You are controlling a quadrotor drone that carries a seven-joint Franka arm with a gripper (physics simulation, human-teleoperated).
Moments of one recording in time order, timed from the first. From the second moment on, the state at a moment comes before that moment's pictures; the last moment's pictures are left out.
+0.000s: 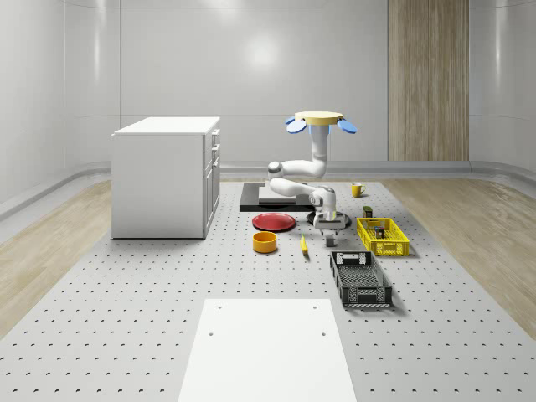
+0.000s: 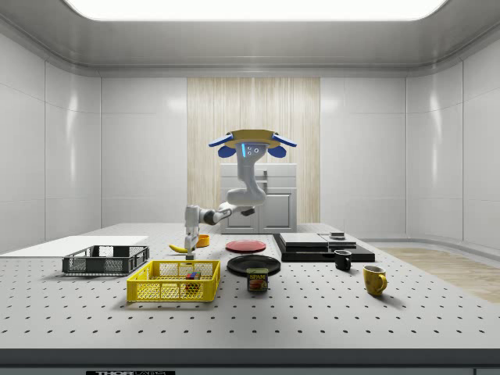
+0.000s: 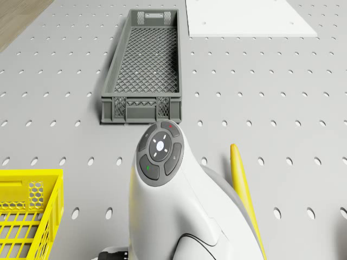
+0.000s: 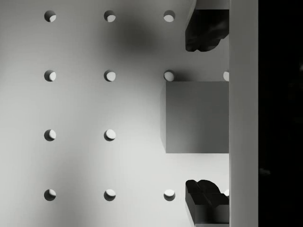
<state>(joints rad) -1.37 -1.48 1.15 -2.69 -1.99 1.67 1.74</state>
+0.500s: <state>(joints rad) -1.39 -1.46 1.10 -2.65 -2.04 1.69 1.74</state>
